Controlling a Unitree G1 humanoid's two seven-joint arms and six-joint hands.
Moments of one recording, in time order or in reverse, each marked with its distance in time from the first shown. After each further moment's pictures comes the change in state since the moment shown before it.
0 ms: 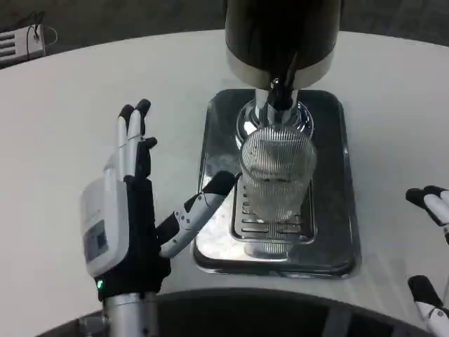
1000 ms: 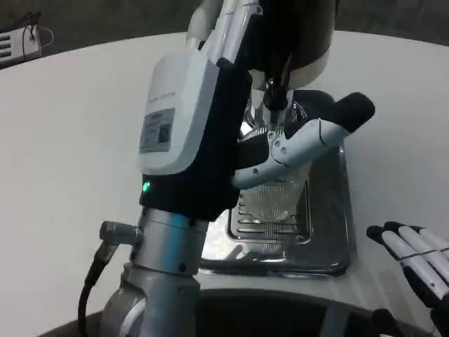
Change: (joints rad) left arm -0.175 -0.017 -0.072 -0.455 0.109 0.134 -0.481; right arm 0.018 0.030 0.123 0.023 -0.130 0.032 -0.012
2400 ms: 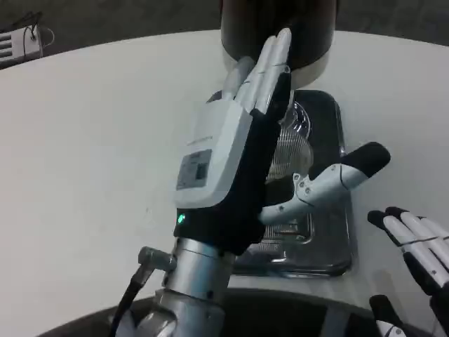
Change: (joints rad) left arm 0.070 -0.058 -0.049 0.130 0.013 -0.056 -0.008; right arm 0.003 0.024 0.027 -0.072 0.005 0.065 0.008
